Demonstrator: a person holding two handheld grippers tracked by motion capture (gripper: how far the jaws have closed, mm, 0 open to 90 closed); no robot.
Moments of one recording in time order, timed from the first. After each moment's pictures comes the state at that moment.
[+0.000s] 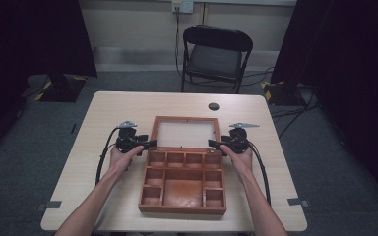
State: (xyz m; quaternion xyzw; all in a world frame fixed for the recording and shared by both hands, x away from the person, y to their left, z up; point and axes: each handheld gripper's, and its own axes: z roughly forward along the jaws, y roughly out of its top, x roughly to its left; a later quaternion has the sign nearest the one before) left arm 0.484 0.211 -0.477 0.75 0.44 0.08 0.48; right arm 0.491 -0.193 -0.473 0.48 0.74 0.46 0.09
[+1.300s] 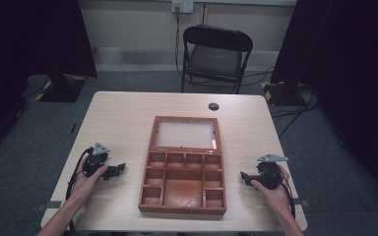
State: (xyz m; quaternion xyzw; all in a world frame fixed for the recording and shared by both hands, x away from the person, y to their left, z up) left arm 0.403 0.288 -0.502 0.78 0.47 0.21 0.35; right arm 0.385 -0.276 -0.496 0.50 0.78 0.32 0.21
